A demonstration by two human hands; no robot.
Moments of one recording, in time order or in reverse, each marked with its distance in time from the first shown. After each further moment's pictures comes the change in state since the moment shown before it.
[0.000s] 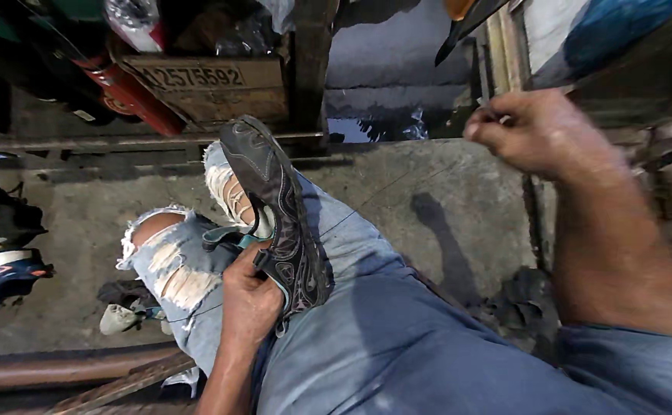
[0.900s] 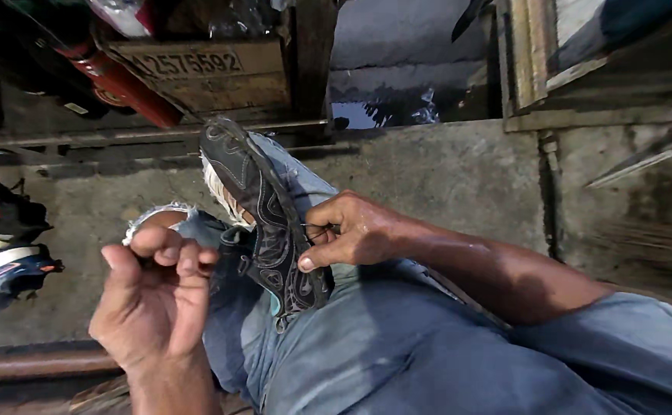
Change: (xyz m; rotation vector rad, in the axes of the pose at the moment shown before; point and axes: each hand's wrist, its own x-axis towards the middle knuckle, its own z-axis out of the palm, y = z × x) left_hand 0.036 0.013 -0.078 -0.964 0.007 -0.080; right_hand -0.006 -0.133 0.158 0.506 -0.546 -0.441
